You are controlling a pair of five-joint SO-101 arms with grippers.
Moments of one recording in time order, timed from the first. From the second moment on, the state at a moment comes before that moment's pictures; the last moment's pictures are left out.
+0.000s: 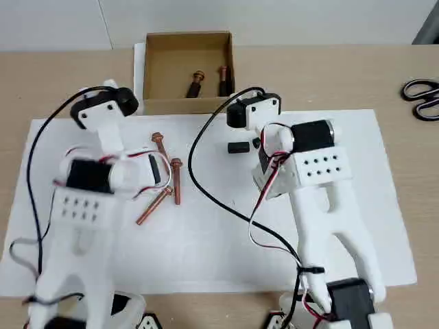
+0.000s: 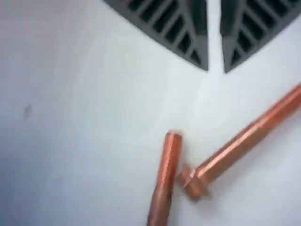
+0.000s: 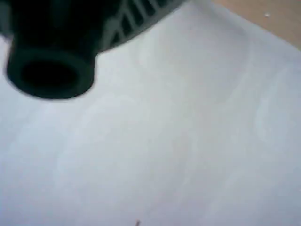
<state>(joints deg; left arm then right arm) 6.4 -25.5 17.3 93.5 31.2 -15.0 -14.3 6.2 96.6 14.8</state>
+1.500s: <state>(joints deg) 12.2 6.5 13.4 78.0 31.3 -5.9 -53.4 29.3 96.7 16.9</state>
